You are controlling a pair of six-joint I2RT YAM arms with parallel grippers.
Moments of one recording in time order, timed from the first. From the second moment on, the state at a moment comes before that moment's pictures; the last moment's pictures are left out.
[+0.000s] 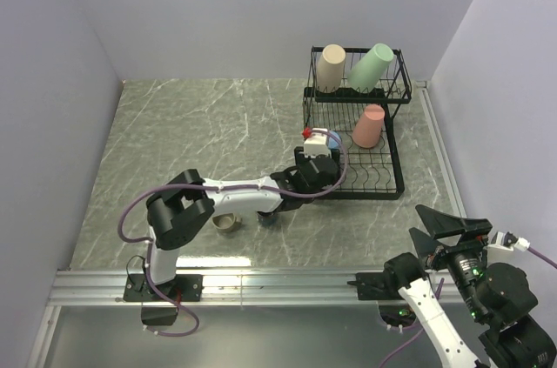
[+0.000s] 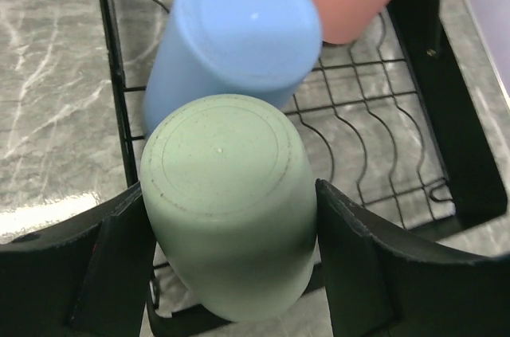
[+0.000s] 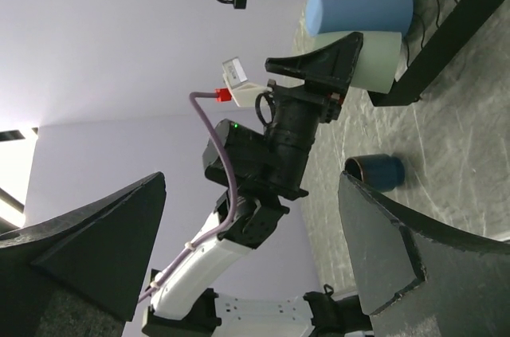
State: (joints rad) left arm -1.11 1.91 1.30 0.13 -0.62 -0.67; right arm 0.39 0.03 1.05 -1.25 0.25 1.52
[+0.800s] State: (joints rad) left arm -1.14 2.05 1.48 -0.10 -0.78 -0.72; right arm 0.48 0.03 1.05 -1.30 0.33 1.54
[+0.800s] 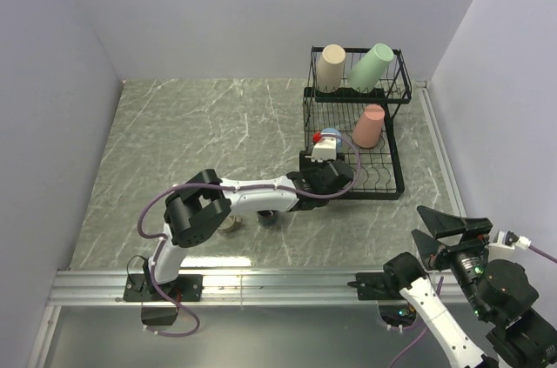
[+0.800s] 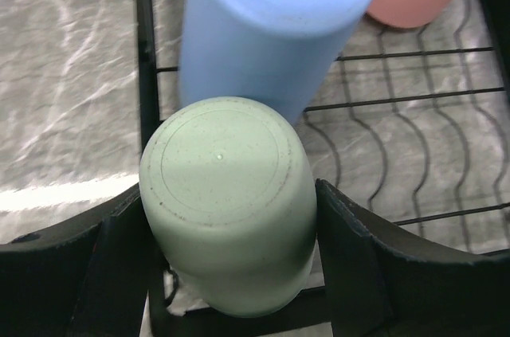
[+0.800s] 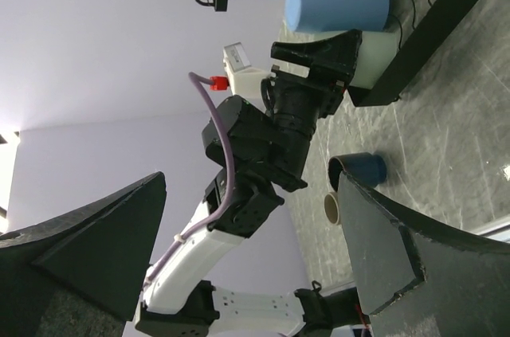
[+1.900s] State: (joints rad) left arm -1.23 1.76 1.33 -0.43 -0.81 -0.91; right arm 0.50 0.01 0.99 -1.32 0.34 1.57
